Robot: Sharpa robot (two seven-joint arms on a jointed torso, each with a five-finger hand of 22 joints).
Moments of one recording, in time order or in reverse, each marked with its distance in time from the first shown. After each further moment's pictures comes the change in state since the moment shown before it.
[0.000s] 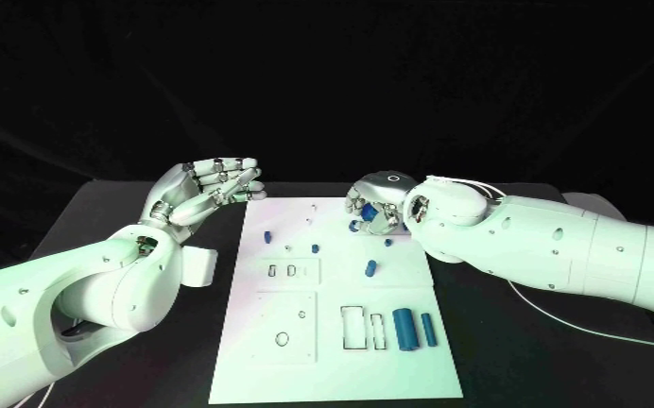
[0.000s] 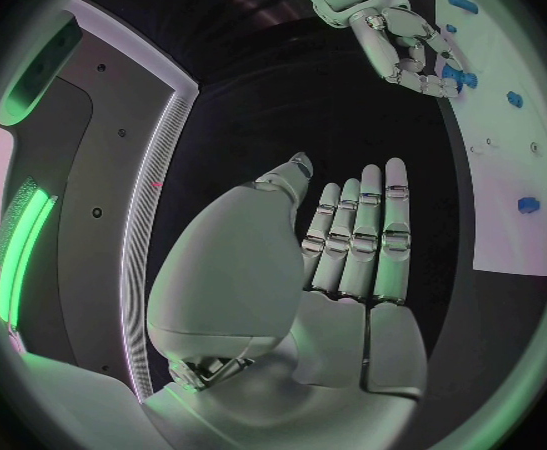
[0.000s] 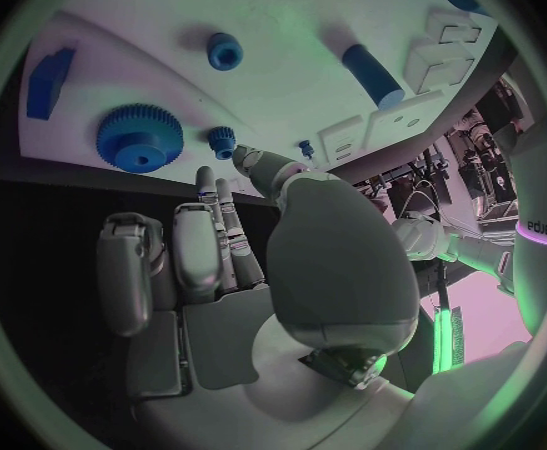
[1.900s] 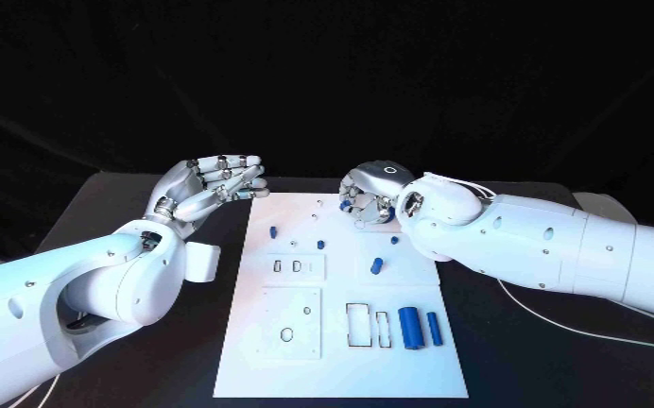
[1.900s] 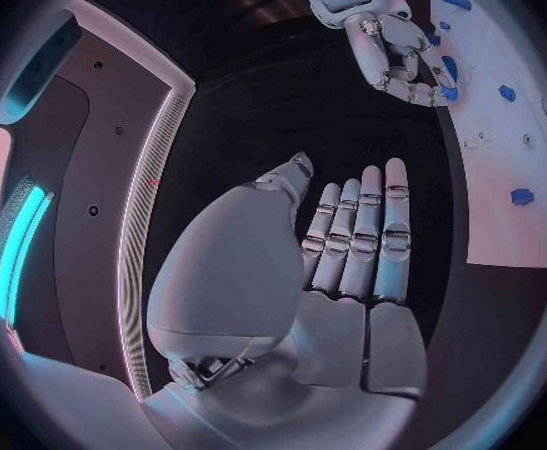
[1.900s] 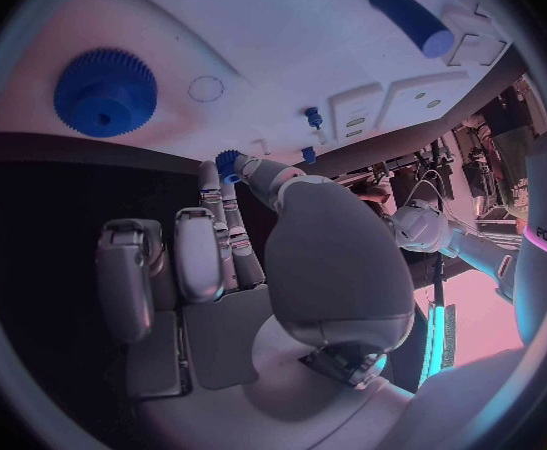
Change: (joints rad) left arm 0.002 0.000 0.000 -0.006 0.000 0.006 -0.013; left_hand 0.000 0.000 0.003 -0.003 0.000 0.000 0.000 -0.004 -0.002 -0.001 0.000 -0.005 0.000 -0.007 0.003 -0.006 0.003 0.000 0.000 0.000 -0.001 -0.002; right arm -0.002 0.054 0.002 -0.023 -0.005 -0.143 -0.038; right_hand 0.014 0.095 0.029 0.038 -0.061 0.080 -0.026 0.058 0.059 0.070 -0.020 0.018 0.024 -0.004 -0.004 0.072 0.051 -0.015 0.009 -0.006 0.050 -0.001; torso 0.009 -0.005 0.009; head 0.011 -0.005
